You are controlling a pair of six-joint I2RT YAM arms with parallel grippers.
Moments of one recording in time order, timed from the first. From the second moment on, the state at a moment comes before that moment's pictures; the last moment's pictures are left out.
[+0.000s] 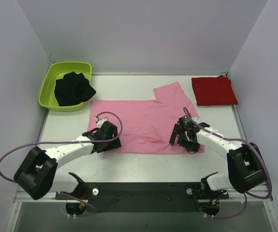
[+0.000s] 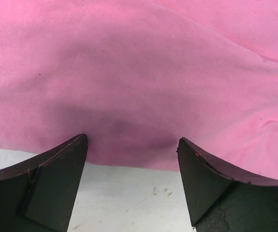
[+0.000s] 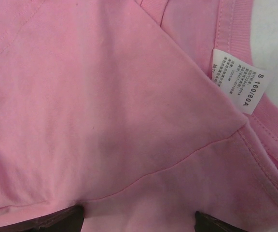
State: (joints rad) left arm -0.65 1.34 0.64 -0.39 -0.26 -0.84; right arm 0.40 1.38 0.66 -0.54 0.15 0.70
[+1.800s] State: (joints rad) left arm -0.50 0.88 0.95 -0.73 -0.33 -0.73; right arm 1.00 1.67 1.02 -0.43 0.08 0.79
